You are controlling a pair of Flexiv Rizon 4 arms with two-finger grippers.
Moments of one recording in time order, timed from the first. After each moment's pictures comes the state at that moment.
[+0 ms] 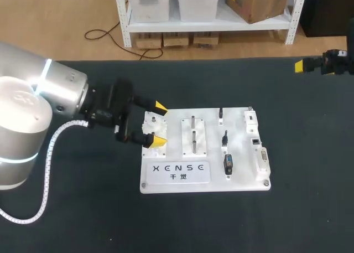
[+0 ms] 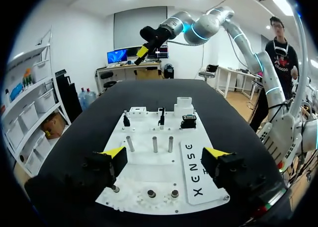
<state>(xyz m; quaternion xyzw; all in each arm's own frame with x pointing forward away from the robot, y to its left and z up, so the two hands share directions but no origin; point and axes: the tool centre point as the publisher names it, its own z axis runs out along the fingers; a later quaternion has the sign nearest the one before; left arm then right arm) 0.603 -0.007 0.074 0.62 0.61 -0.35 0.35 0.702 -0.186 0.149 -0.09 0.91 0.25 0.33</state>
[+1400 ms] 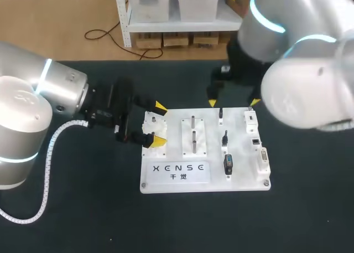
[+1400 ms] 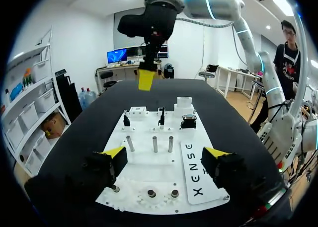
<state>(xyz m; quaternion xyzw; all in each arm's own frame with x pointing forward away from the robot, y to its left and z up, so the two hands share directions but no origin) 0.604 -0.007 0.074 0.62 0.61 -0.35 0.35 0.640 -0.003 0.104 -0.05 0.99 0.07 0.10</state>
